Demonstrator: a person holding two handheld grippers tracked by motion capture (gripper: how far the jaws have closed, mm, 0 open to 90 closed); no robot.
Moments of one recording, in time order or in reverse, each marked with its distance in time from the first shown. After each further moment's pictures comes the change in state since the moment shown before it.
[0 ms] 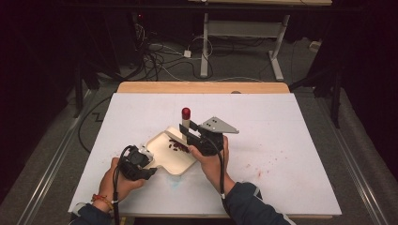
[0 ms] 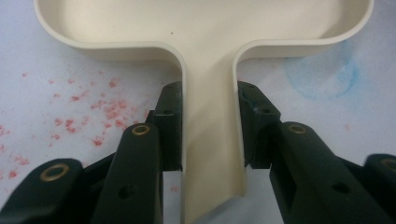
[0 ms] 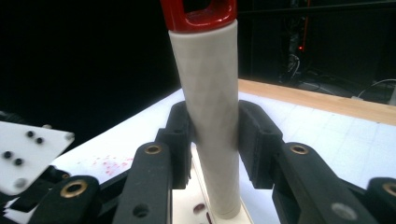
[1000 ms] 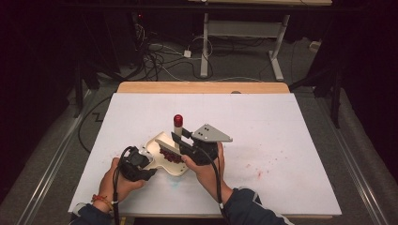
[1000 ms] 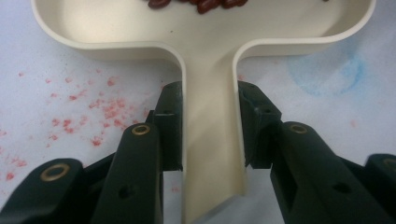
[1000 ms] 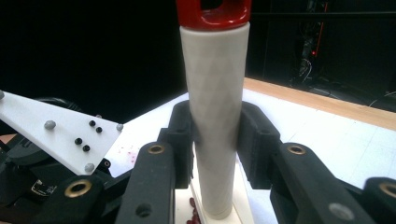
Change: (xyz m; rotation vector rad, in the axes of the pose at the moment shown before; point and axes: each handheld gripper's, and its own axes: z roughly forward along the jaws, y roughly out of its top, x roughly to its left) left arm 0.001 -0.003 0.003 0.001 0.003 0.021; right arm 0.031 0.001 -0.011 0.010 0.039 -0.061
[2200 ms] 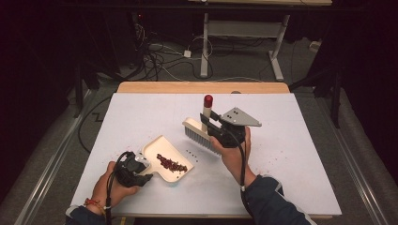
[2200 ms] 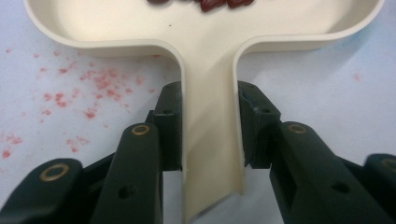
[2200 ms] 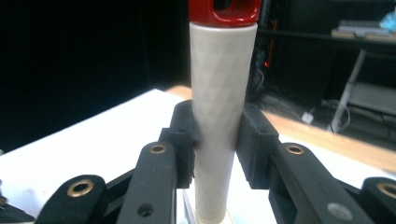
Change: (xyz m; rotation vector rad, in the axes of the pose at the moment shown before) left arm -0.003 -0.017 -0.003 0.037 -0.007 0.067; right arm -0.067 0.022 -0.030 -0.026 -0.145 -0.062
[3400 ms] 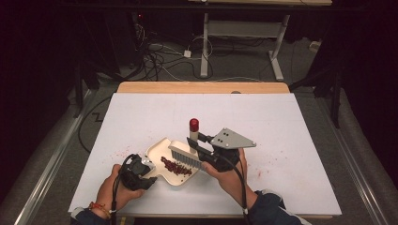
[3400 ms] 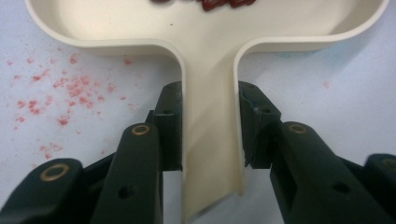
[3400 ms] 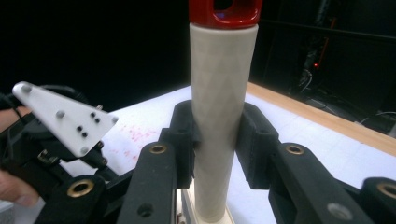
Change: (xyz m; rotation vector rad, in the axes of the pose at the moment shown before) left arm -0.016 0.008 0.001 0.010 0.007 -0.008; right arm 0.049 -0.008 -0.032 0.035 0.186 -0.066
